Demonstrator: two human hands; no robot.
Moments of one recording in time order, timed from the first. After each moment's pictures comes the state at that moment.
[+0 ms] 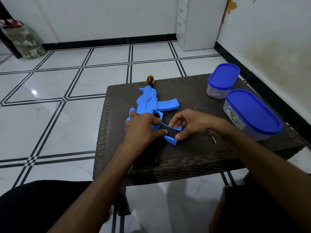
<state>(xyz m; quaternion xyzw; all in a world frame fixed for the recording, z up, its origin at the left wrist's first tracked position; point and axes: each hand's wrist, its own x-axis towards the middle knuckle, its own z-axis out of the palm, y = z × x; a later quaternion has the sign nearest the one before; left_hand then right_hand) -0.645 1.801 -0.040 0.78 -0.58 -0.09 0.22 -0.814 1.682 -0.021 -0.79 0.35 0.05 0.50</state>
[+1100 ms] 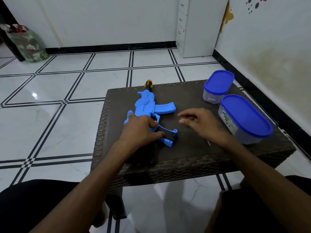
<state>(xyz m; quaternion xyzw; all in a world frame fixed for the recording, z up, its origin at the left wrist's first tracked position) -0.638 1.795 -0.042 0.77 -0.59 -0.14 0.18 -0.849 1.688 -0.029 -0.84 0.38 -0.21 0.32</state>
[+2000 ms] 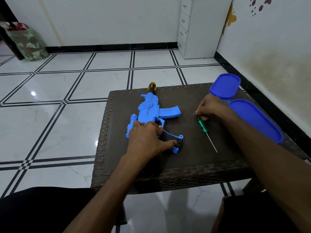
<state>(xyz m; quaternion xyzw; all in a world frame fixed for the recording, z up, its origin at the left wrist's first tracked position) -0.660 1.809 -0.030 0.78 -0.59 -0.10 0.17 -0.815 1.598 -0.013 -0.73 0.62 -0.05 0.30</state>
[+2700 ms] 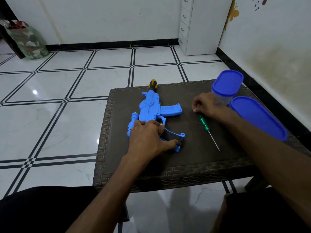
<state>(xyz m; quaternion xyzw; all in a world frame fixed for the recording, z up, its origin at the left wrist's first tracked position) -0.662 1.813 -0.030 0.79 -0.59 -0.12 0.15 -0.818 1.586 -0.033 -0.89 0.43 -0.05 0.14</state>
